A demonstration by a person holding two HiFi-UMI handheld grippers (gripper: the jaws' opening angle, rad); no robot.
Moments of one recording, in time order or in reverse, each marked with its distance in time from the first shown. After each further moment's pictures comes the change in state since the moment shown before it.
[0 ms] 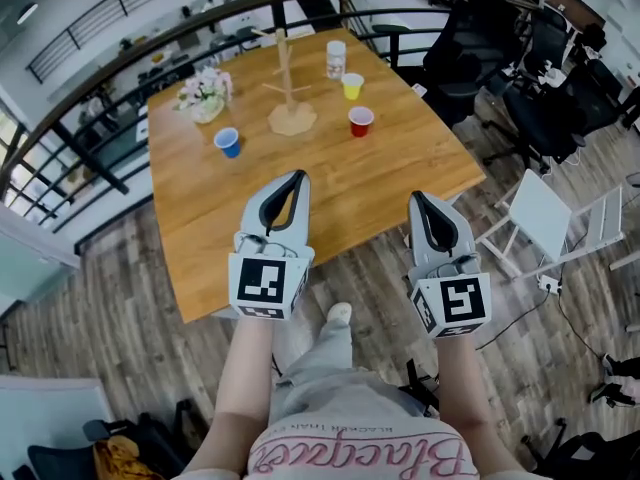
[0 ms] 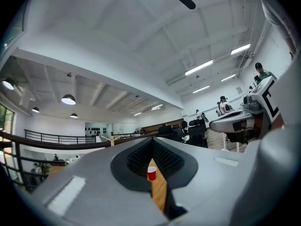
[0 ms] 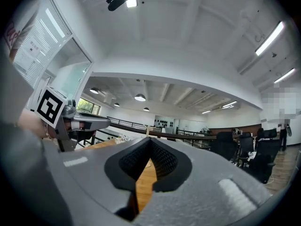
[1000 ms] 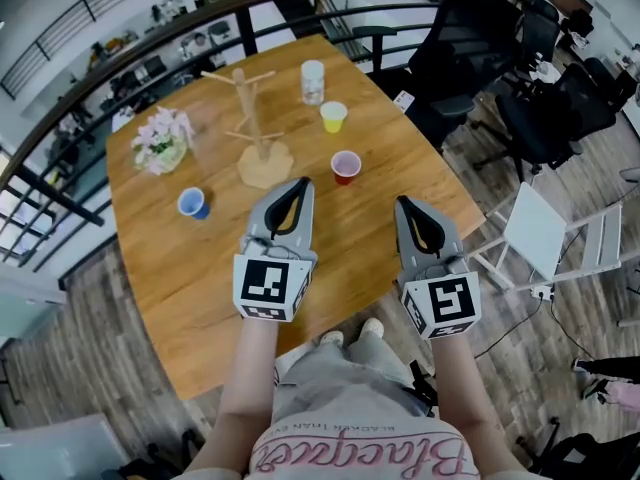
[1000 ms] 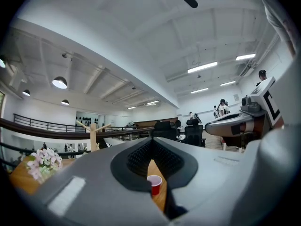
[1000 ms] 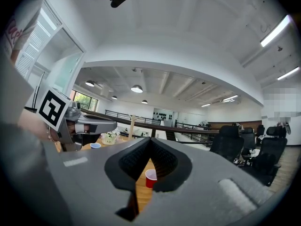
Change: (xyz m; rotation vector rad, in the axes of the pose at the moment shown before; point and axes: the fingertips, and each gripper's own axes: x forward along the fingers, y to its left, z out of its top) left arm 0.191 0.050 -0.061 -0.102 0.049 -0.104; right arm 0.169 -0.081 -0.044 0.000 0.093 -0.005
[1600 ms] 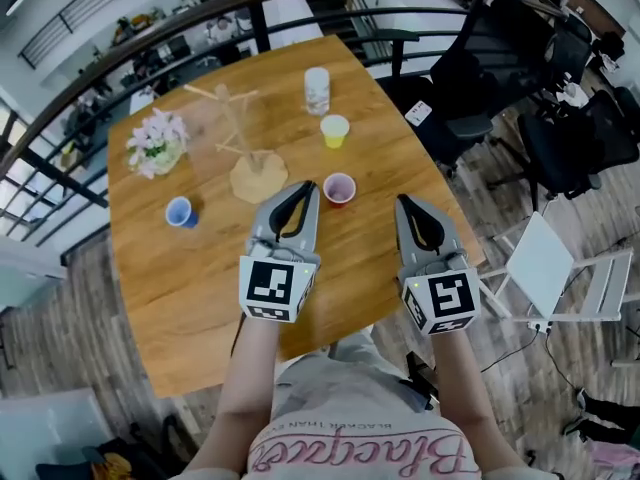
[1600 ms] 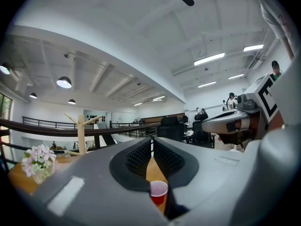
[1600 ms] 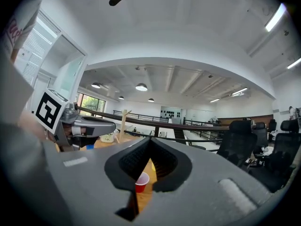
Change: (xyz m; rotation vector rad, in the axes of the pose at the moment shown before) left arm 0.078 -0.002 -0.023 0.023 0.048 0.098; right arm 0.063 -0.072 -0.025 0.024 0.020 0.115
